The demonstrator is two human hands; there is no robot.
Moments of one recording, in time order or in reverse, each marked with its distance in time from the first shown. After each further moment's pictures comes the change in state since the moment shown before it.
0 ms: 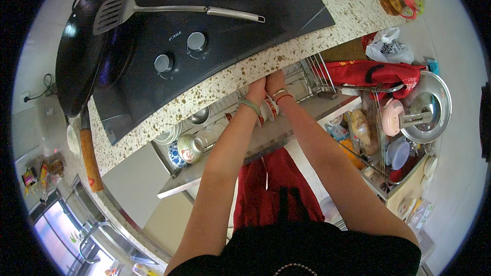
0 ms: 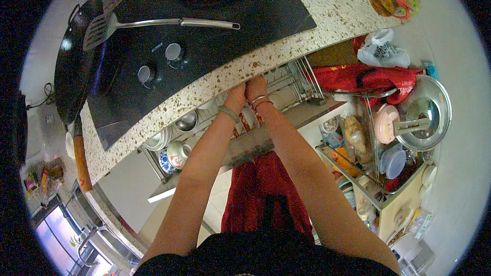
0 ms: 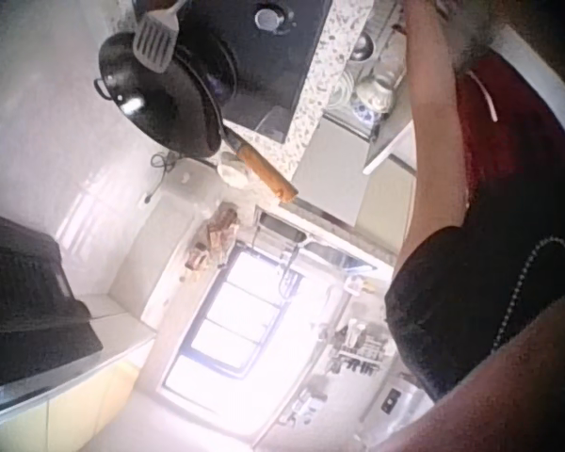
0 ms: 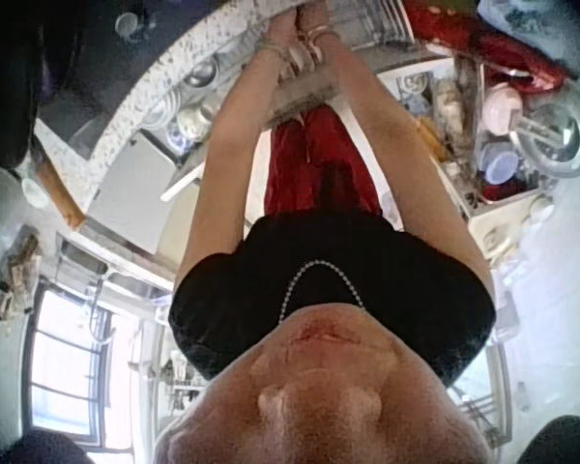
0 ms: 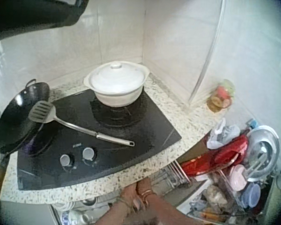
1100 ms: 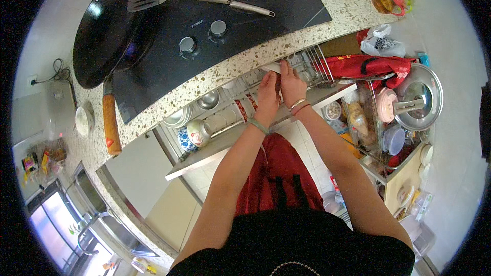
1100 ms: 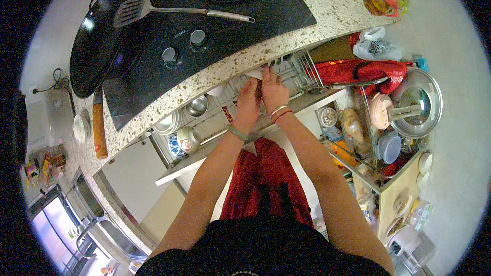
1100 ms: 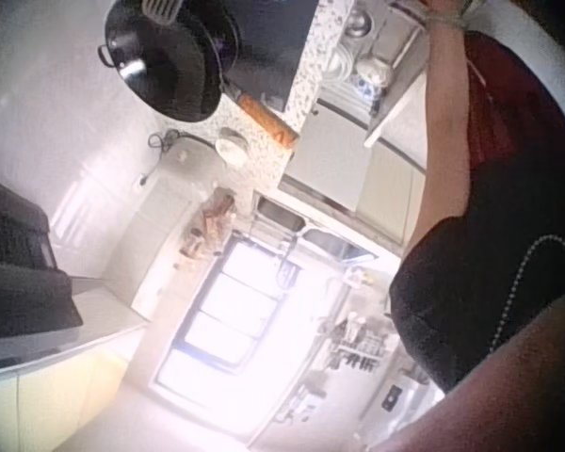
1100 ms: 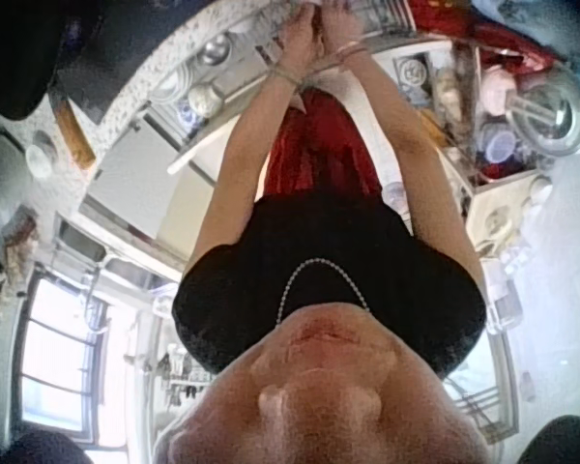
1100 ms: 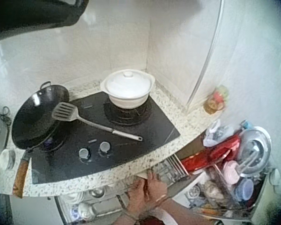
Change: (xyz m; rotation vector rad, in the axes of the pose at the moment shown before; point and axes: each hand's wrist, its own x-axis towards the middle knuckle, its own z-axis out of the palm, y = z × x) left_hand -0.121 0.013 -0.005 -0.198 -0.181 0.081; right_hand -0.107 -0.004 -0.039 0.190 0.466 0.109
